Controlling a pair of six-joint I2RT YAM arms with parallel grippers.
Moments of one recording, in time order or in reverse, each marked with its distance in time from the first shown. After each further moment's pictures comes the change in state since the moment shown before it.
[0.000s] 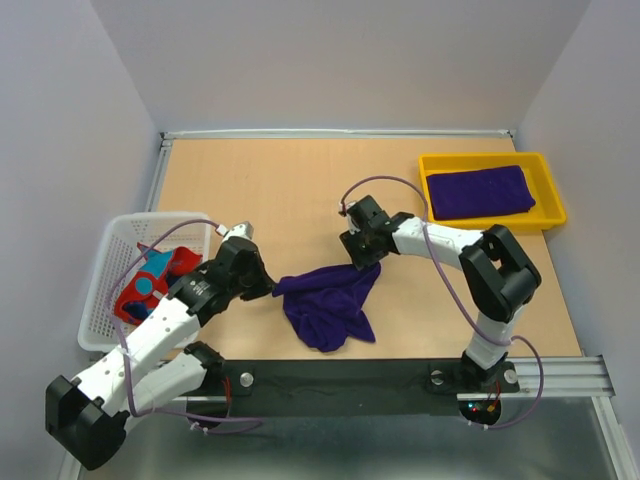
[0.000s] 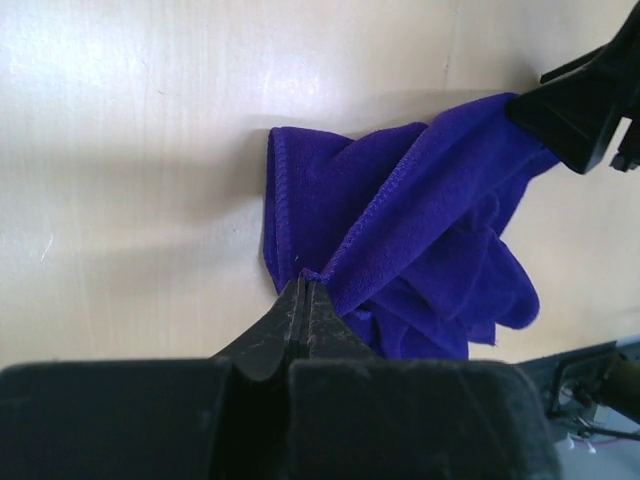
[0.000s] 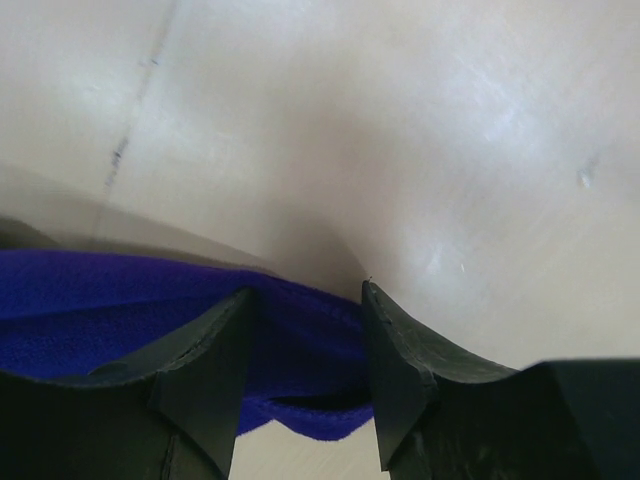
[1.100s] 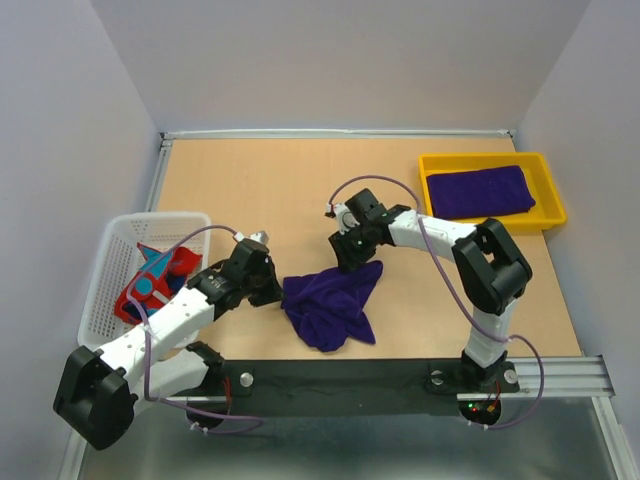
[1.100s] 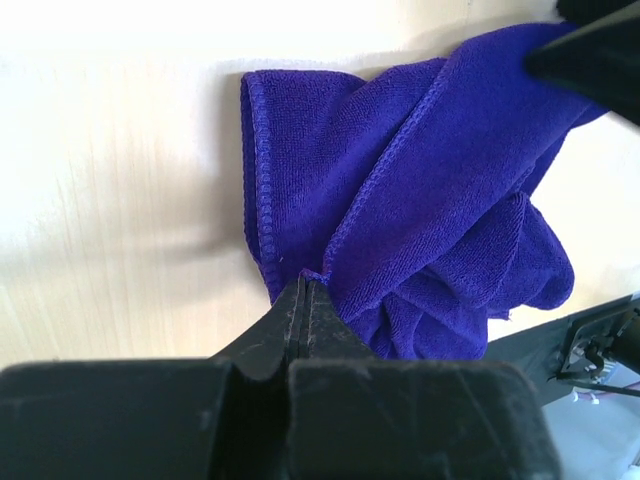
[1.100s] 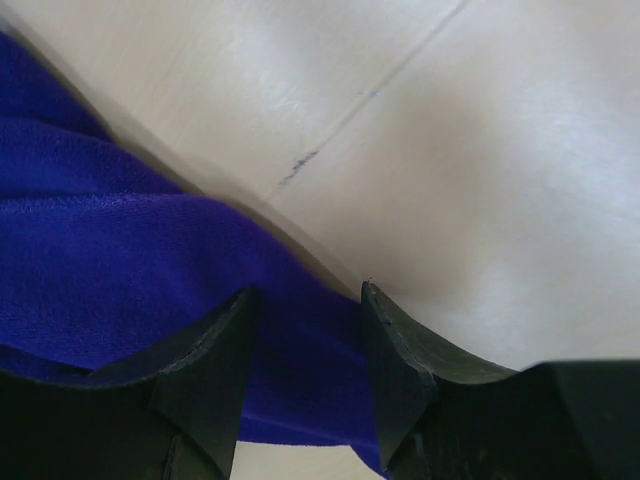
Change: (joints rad) left arm -0.007 0.127 -0.074 0.114 0.139 0.005; right arm -0.031 0.036 0.066 -0.020 -0.371 -0.107
